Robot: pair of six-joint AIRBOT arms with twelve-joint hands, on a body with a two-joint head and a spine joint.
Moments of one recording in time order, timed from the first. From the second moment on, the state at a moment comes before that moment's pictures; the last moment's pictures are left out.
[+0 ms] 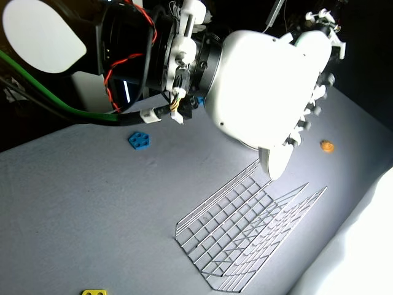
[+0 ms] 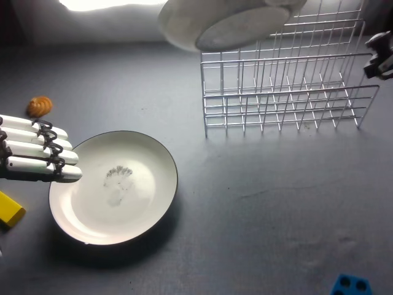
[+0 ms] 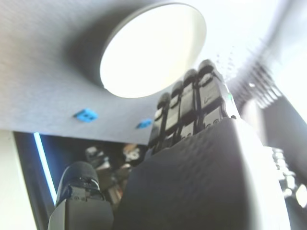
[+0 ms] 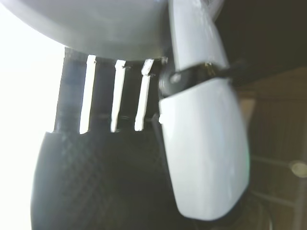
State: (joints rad) left arm 0.62 -0.71 1.31 1.45 -0.89 -0.15; right arm 0.07 -0.95 1.06 -0.24 0.06 0.14
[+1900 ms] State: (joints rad) left arm 0.65 -0.82 1.34 1.45 -0.68 -0.11; right arm -0.02 -0.97 1.17 -0.04 0.10 0.02
